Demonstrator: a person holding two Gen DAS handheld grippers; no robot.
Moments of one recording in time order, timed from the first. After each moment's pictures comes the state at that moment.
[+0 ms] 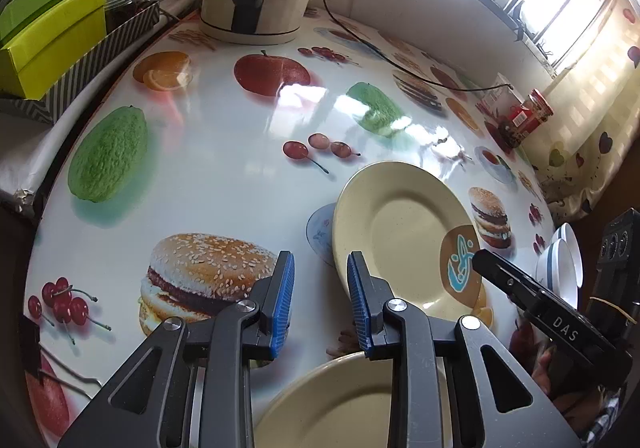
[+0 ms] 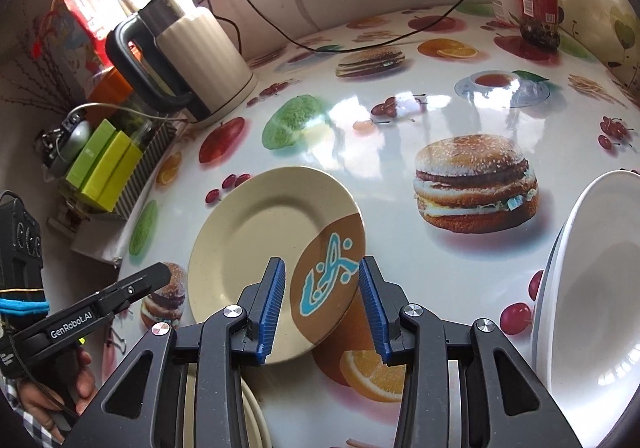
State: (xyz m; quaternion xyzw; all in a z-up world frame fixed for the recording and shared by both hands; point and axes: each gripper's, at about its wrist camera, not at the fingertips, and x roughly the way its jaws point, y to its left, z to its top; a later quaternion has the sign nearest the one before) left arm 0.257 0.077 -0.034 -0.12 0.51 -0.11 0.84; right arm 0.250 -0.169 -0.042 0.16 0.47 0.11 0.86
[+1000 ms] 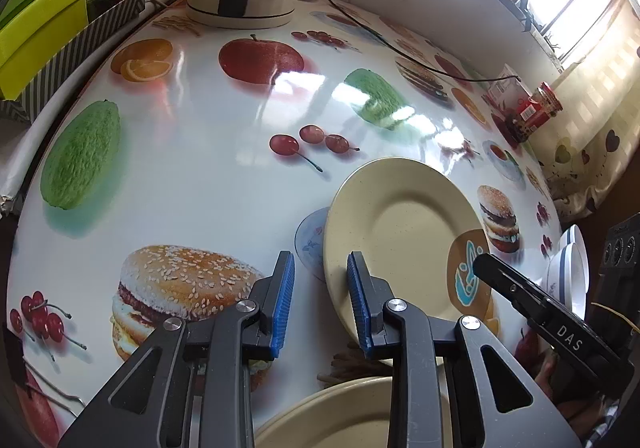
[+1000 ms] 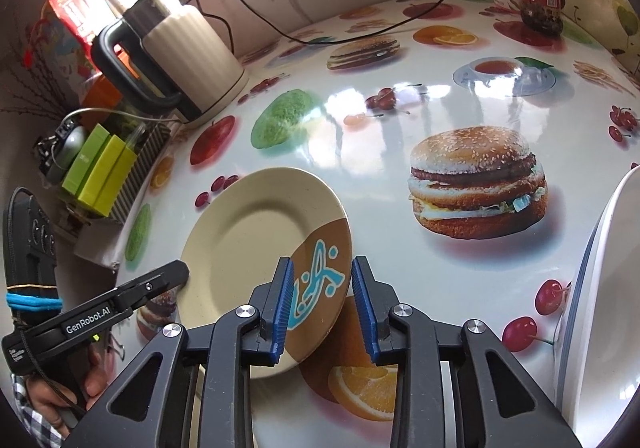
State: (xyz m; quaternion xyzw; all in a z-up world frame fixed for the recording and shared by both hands) left arm 0.274 0.063 -0.049 -0.12 0.53 -0.11 0.83; right arm 0.261 -0.172 -0.055 0.18 0.48 0.11 0.85
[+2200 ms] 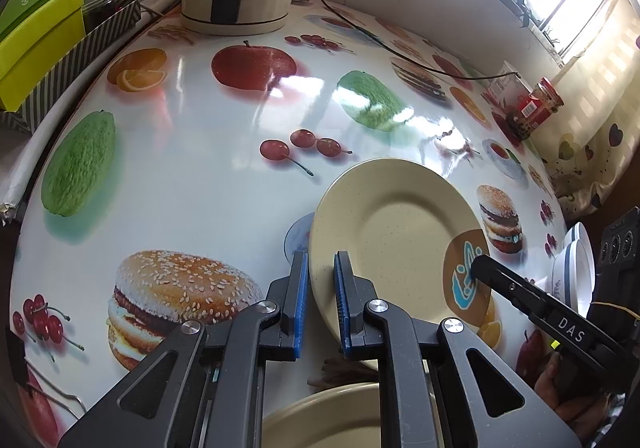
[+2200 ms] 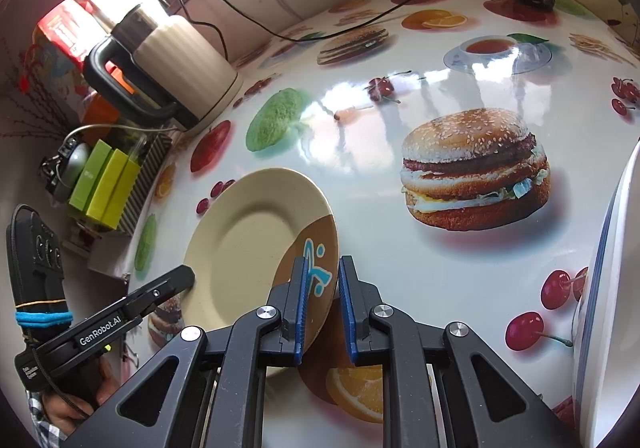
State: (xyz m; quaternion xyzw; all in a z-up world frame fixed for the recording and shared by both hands) left arm 0.273 0.053 -0.047 -0.11 0.52 -0.11 0.84; right arm 0.262 -0.178 -0.061 0.23 0.48 0.12 0.84
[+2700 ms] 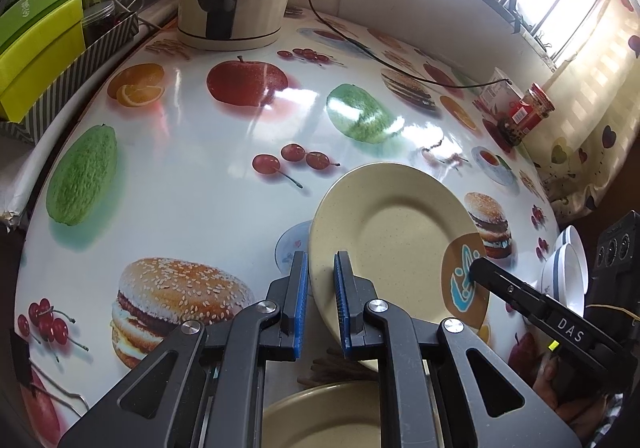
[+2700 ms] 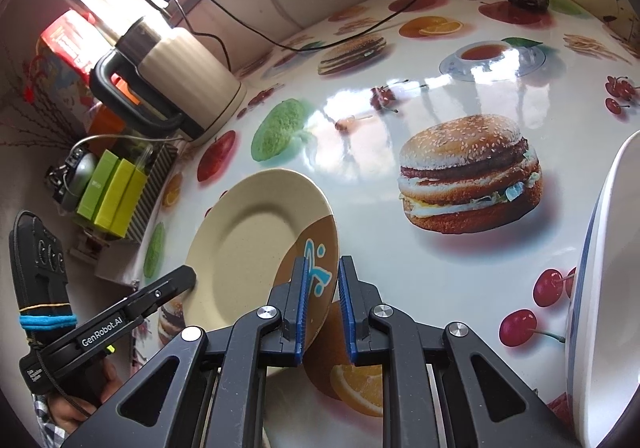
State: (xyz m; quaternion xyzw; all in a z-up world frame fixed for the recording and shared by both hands) left arm 0.270 0.055 -0.035 -0.11 0.50 -0.12 0.85; right arm 0.255 -0.187 -0.051 0.24 0.47 0.12 0.84
